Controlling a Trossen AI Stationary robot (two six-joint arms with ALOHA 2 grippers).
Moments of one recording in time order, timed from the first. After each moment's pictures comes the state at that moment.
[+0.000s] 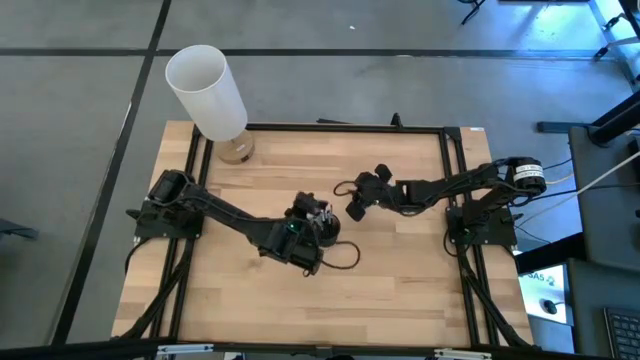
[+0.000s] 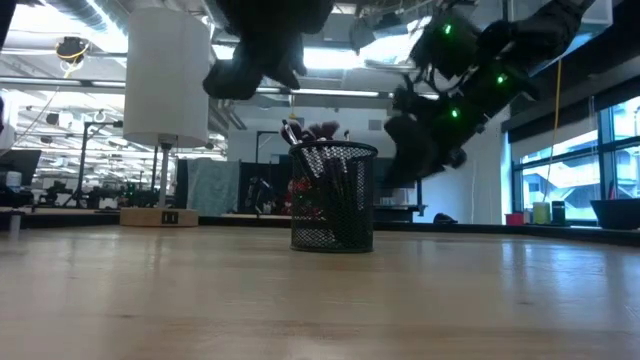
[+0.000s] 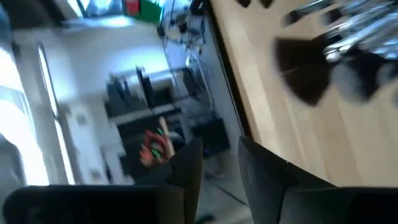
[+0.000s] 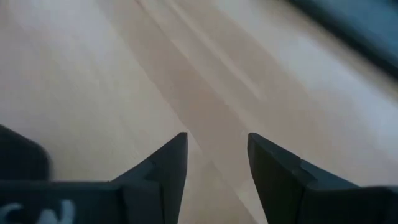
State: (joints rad) left arm -0.34 1.88 1.48 -0.97 -1.22 0.33; right arm -0.03 1.49 0.68 0.12 0.50 0.31
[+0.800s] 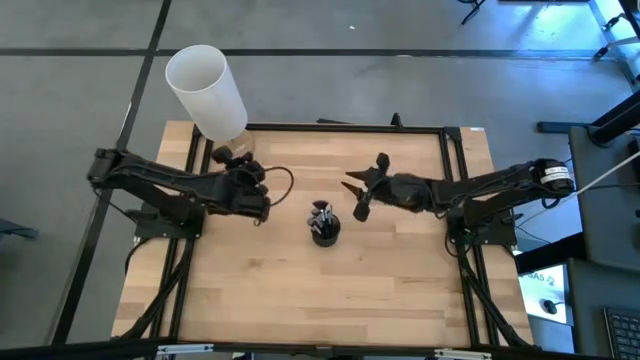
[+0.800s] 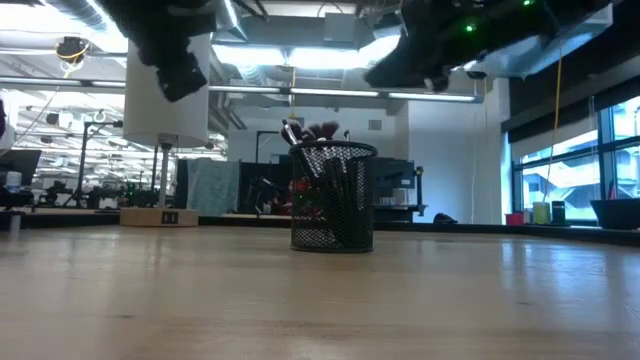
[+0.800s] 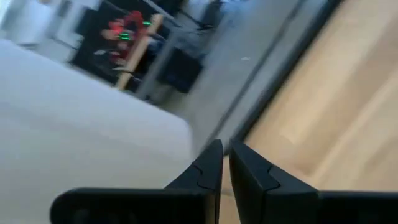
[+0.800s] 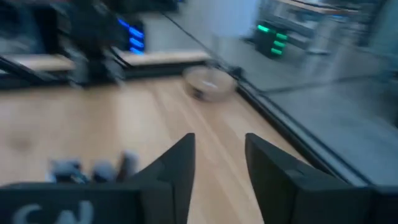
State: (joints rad) left arm -0.12 1.29 0.96 -1.12 -1.25 -0.57; right arm 0.03 1.25 0.68 0.37 0.47 -0.01
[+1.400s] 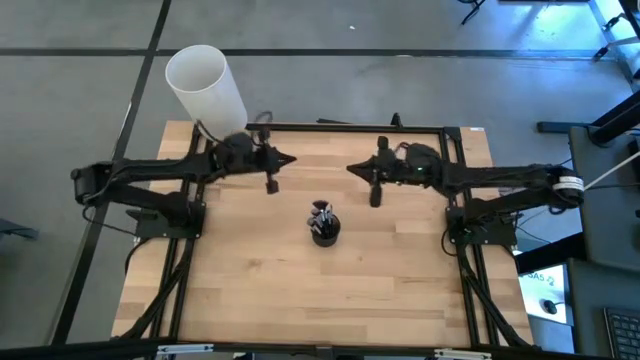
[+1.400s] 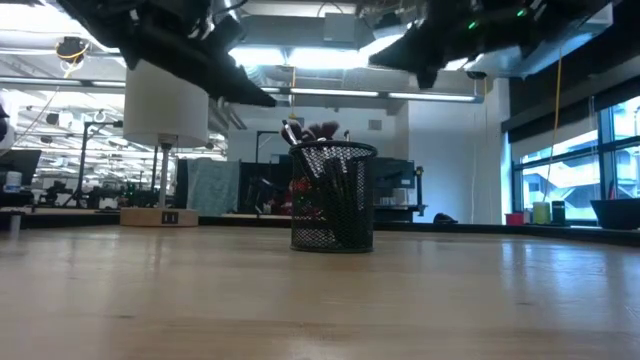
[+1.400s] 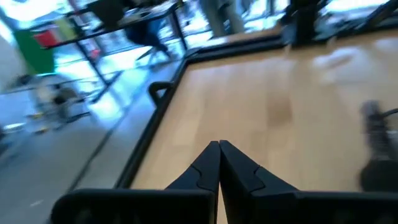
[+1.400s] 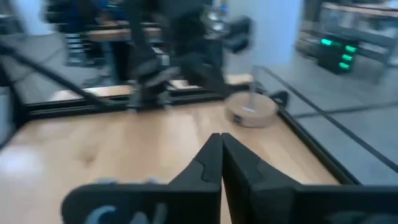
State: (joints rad) left arm 0.41 1.13 0.60 0.23 0.06 0.33; right arm -0.21 1.12 0.68 0.34 -0.04 -0.01
